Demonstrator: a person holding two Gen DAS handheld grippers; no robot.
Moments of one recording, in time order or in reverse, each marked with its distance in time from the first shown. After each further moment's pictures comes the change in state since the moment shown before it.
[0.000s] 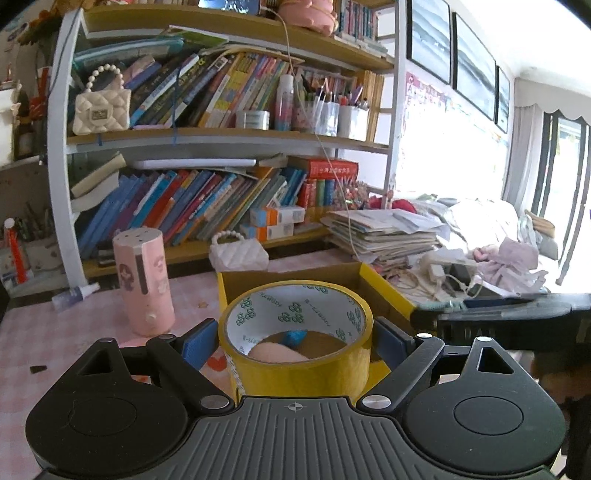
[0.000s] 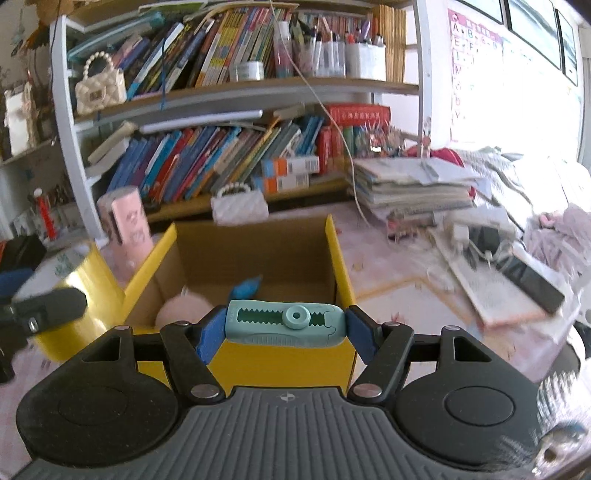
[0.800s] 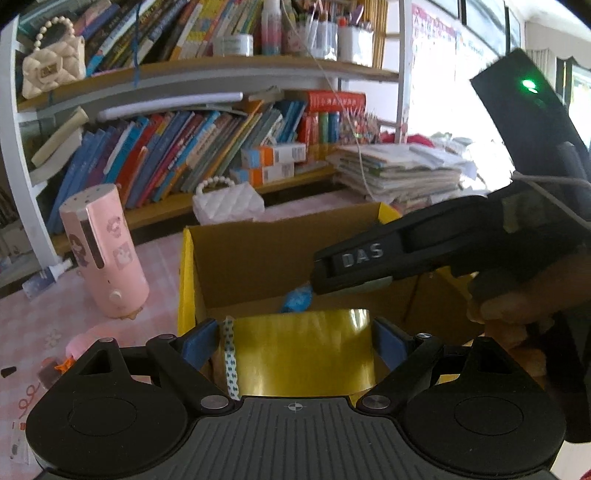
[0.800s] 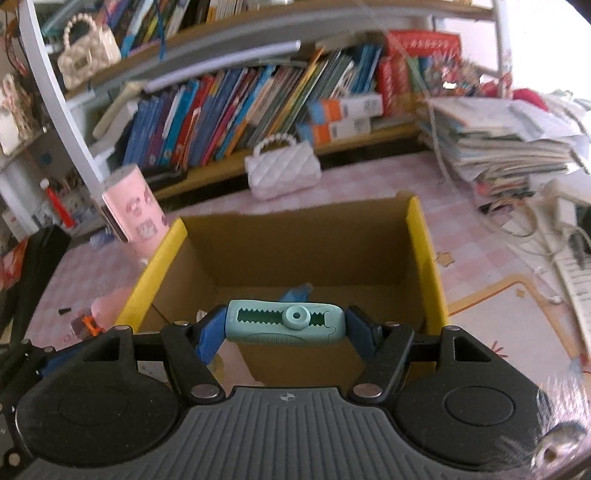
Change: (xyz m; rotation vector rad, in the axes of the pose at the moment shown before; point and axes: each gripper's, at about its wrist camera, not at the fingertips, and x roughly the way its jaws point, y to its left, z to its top) left arm 0.105 -0.019 -0.008 0.063 0.197 0.041; right arm 0.147 0.003 0.045 0.034 0.279 0.218
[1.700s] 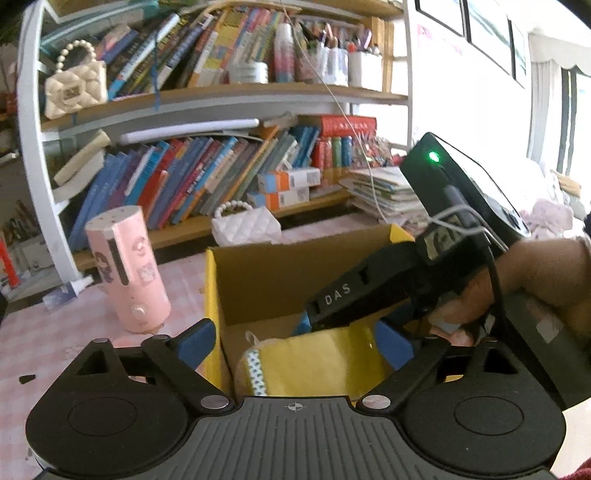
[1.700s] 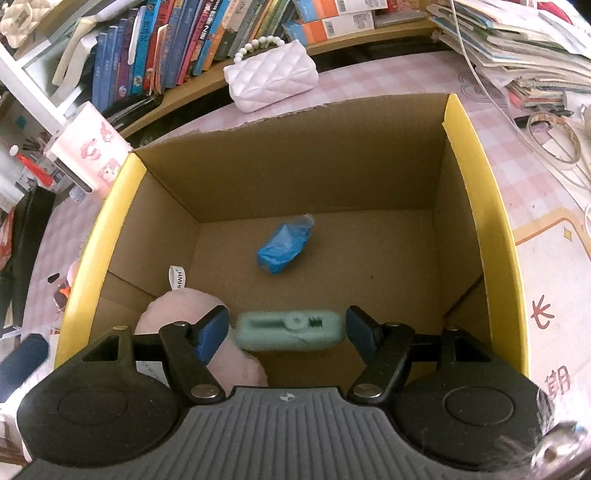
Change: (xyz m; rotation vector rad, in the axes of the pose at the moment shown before) left arm -0.026 0.004 -0.002 -0.008 -0.101 0.051; right arm 0.059 -0.016 0.007 0.084 0.270 0.034
